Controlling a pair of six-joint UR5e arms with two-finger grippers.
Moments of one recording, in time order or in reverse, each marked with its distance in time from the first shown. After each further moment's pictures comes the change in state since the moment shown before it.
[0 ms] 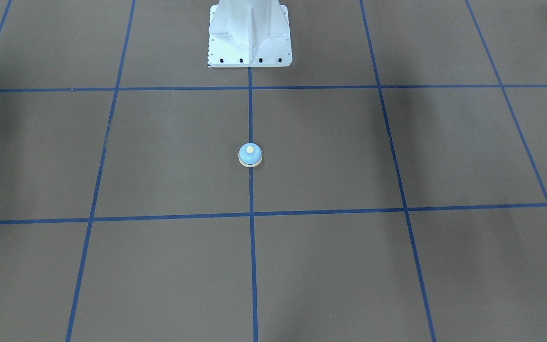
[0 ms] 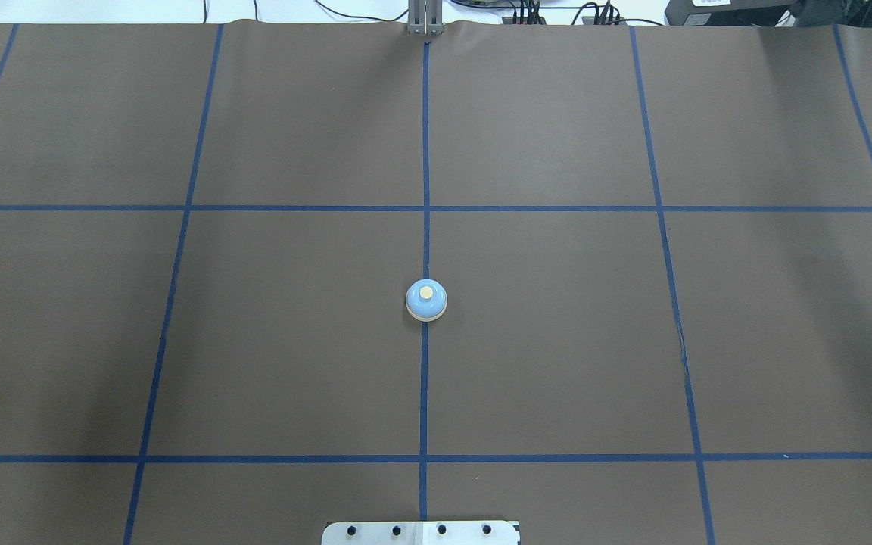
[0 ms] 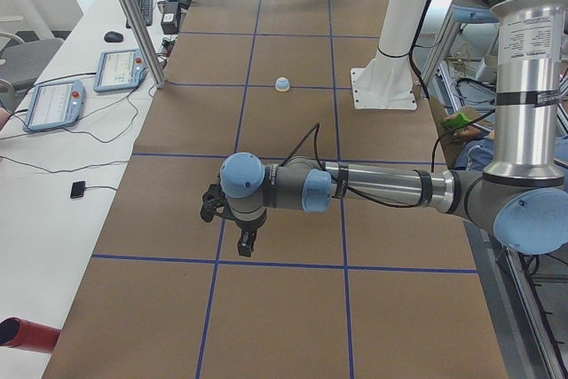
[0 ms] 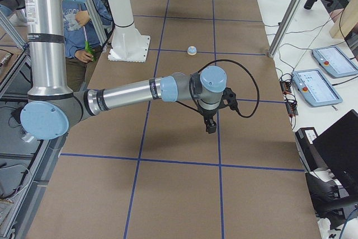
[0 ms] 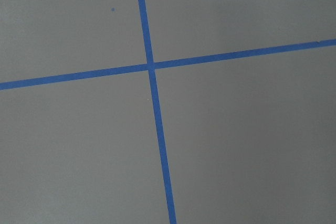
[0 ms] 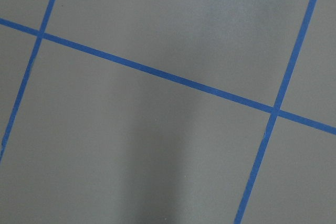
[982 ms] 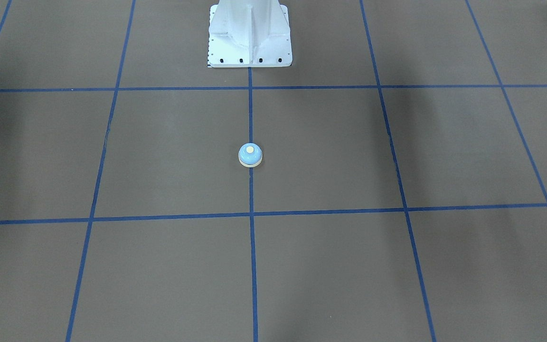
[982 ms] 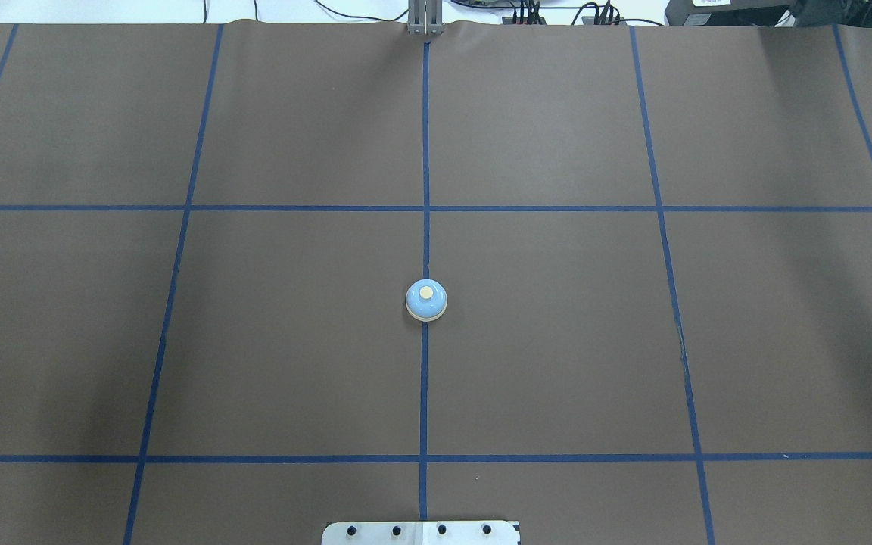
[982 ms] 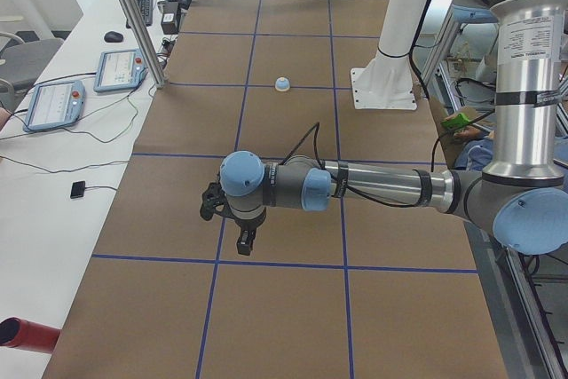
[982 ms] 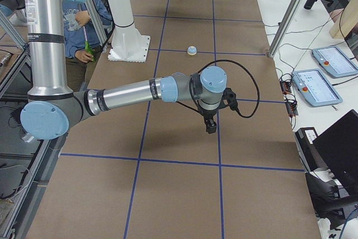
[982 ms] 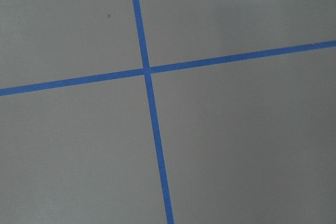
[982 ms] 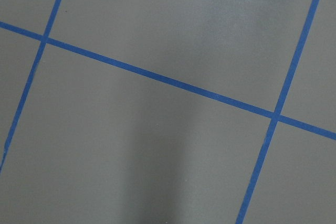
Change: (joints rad) left arm 0.001 -0.002 -0.002 0.000 -0.001 0.000; right arm 0.000 0.004 -0.004 0.002 0.002 -0.003
